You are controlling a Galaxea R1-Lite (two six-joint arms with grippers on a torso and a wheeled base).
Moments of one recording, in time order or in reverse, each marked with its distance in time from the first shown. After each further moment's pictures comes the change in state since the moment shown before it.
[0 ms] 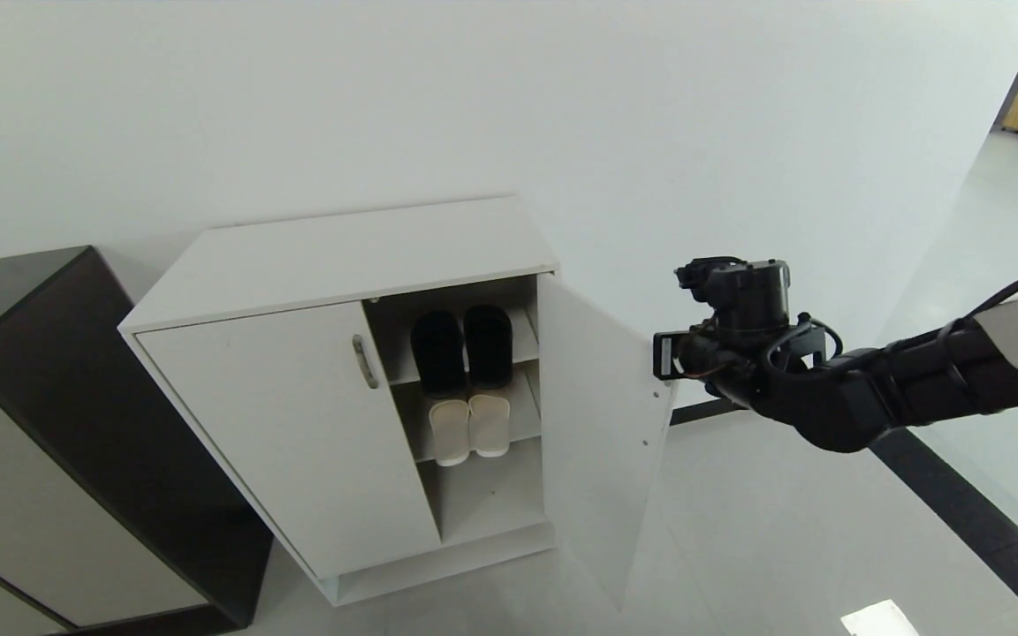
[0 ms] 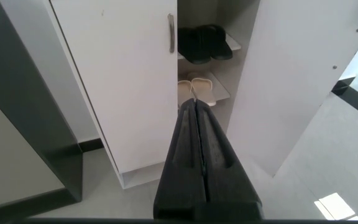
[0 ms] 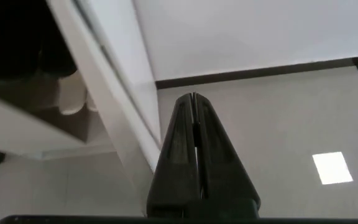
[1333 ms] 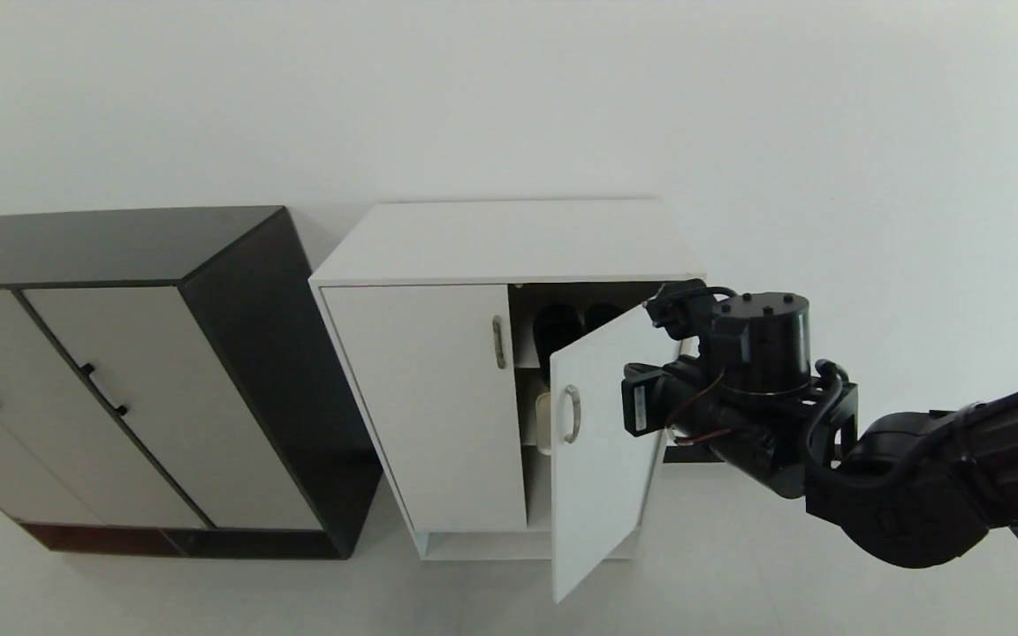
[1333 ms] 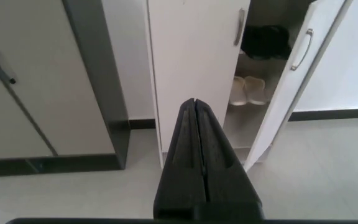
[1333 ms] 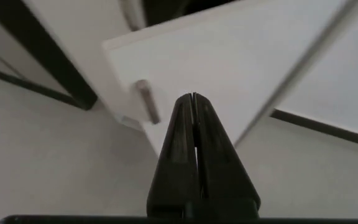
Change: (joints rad) left arm 0.000 0.000 0.000 0.000 0.000 0.000; right arm 0.179 -0.160 0.270 -0.183 0.015 -0.054
